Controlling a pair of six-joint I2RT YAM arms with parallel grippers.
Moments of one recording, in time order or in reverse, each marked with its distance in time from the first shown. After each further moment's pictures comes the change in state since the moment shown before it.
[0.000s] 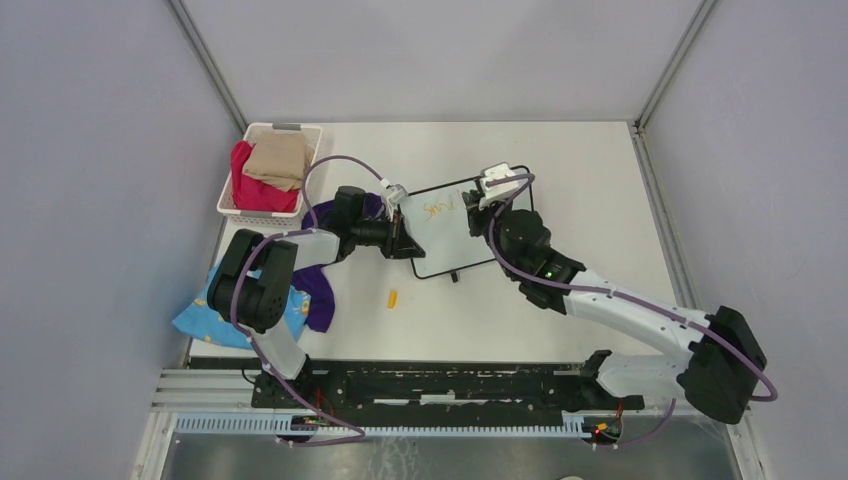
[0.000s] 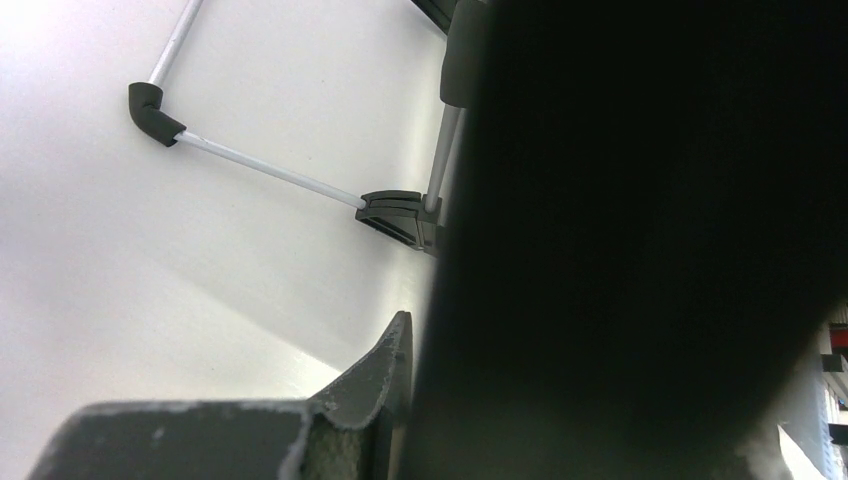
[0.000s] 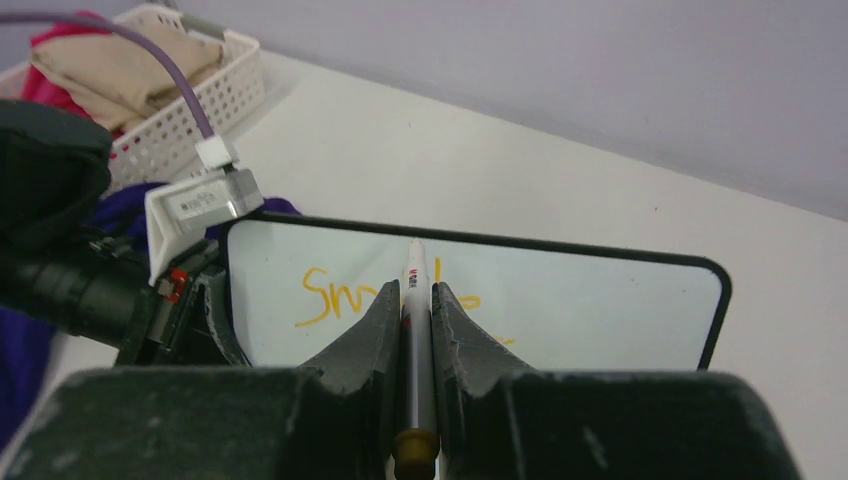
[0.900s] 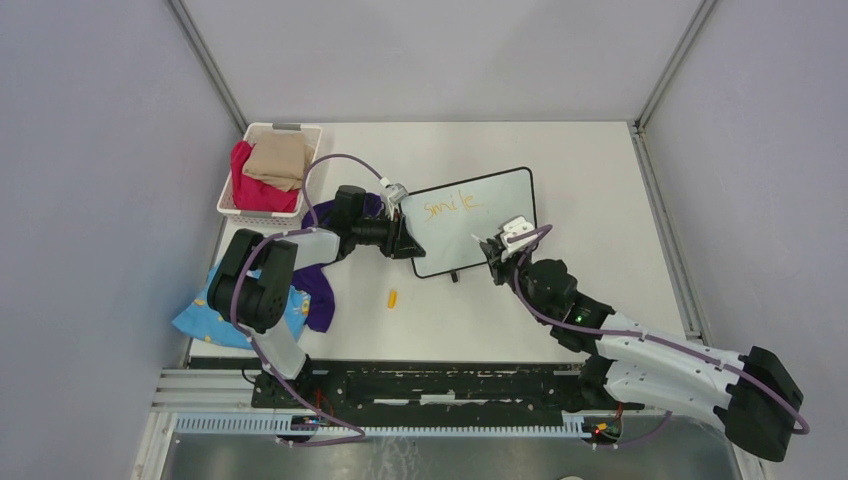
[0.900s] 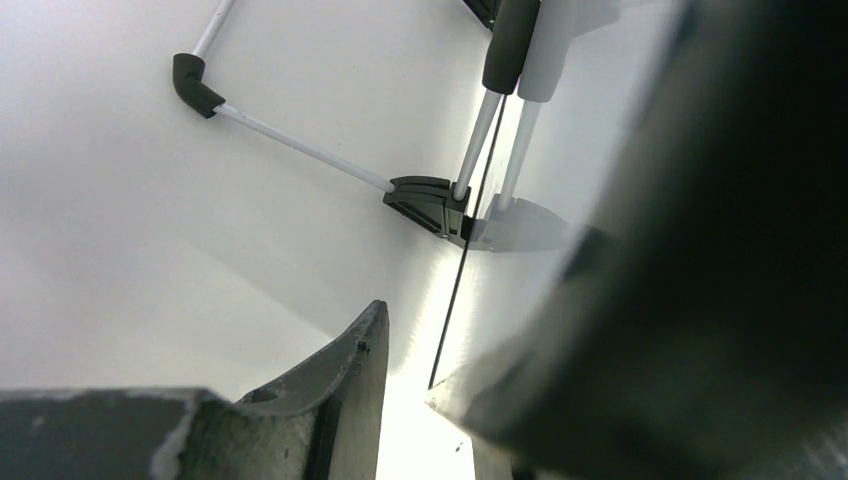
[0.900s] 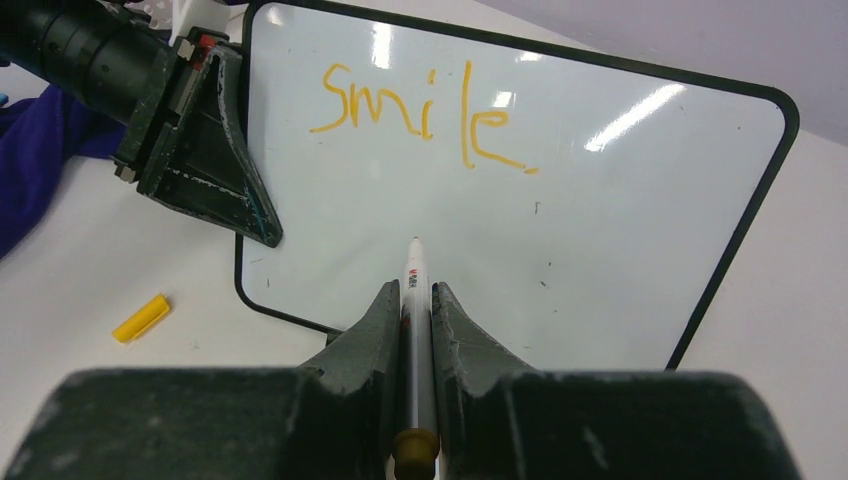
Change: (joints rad) left arm 0.000 0.002 0.010 -0.015 -0.039 0.005; right arm 0.066 -0.345 -0.371 -0.017 -0.064 -0.012
